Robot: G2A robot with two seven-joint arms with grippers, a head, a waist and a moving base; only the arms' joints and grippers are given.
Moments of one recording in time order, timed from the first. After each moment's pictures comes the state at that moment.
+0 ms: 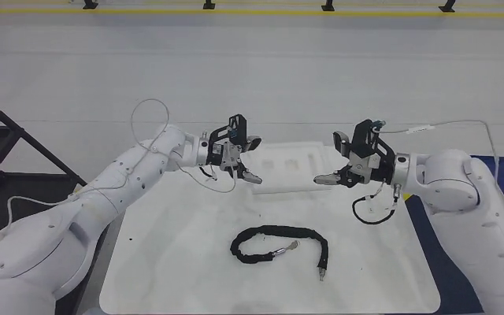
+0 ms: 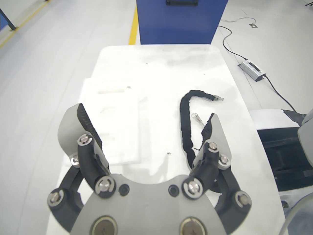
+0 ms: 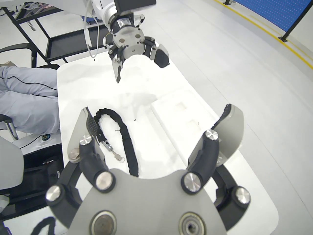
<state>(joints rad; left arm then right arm) 0.23 -1.07 -0.17 -0.93 0.80 -1.01 0.31 -0.90 -0.89 1.23 -1.63 -0.40 -0.82 0.77</state>
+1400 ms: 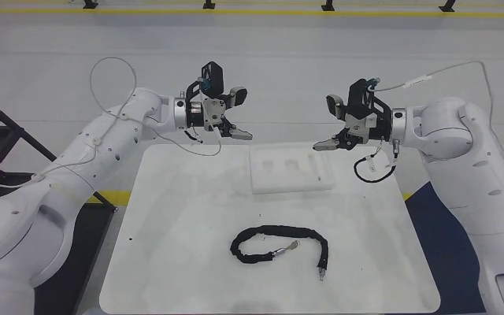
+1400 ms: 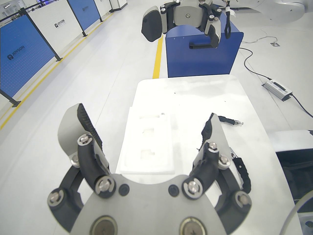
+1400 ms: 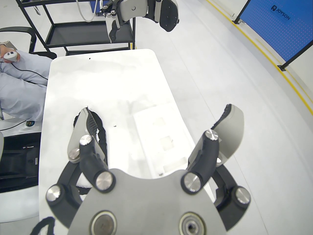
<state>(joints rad) 0.08 -1.03 -0.17 -0.90 0.70 -1.01 0.34 -0.52 -0.94 1.01 -1.32 -0.41 -1.01 0.72</state>
